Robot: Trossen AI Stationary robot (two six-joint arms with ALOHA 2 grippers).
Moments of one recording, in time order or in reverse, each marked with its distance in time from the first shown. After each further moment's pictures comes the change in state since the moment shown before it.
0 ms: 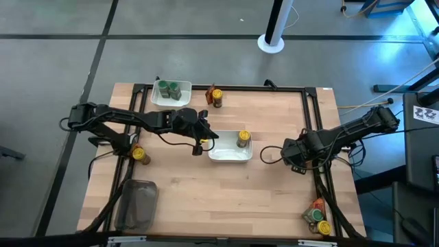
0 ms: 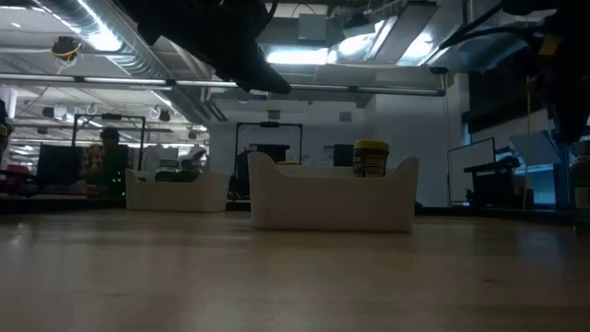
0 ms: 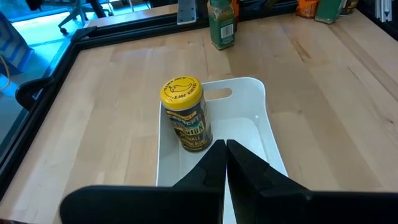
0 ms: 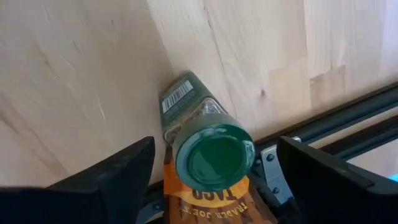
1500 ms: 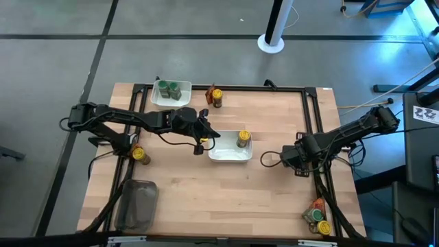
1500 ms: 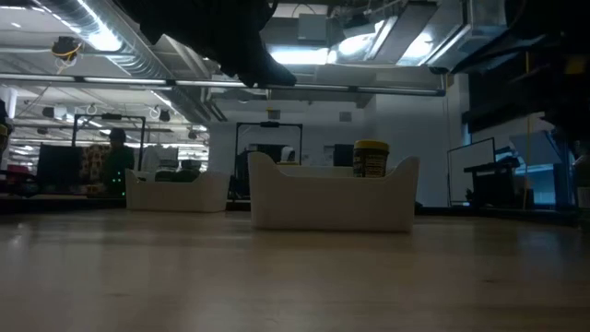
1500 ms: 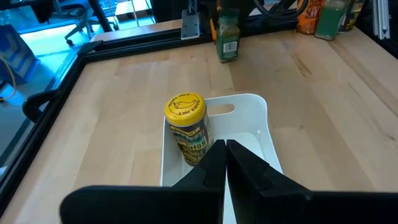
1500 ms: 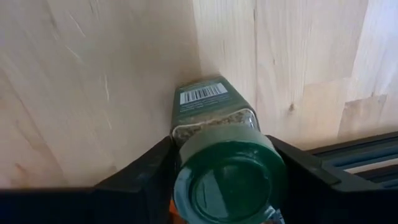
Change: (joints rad) left arm -0.001 0.000 0.001 0.051 0.000 -0.011; right arm 0.001 0.005 -0.120 0.131 -0.037 -0.207
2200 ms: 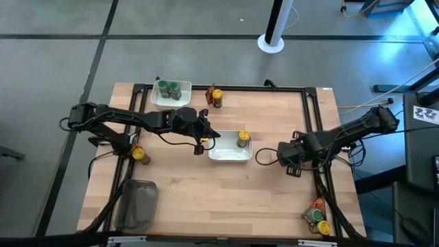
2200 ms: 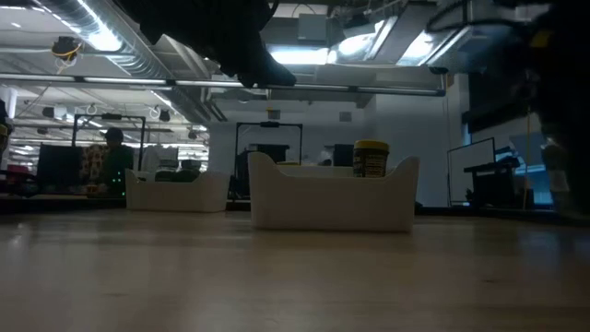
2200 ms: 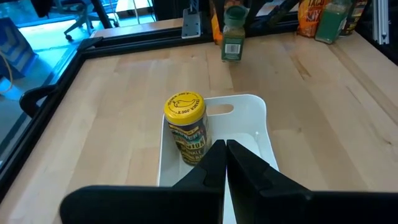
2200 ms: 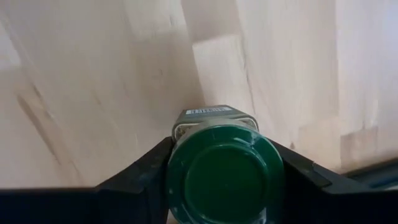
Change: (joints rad) left arm 0.000 0.000 0.000 -0.001 0.000 -0.031; right arm -0.002 0.004 0.103 0.063 0.045 0.110
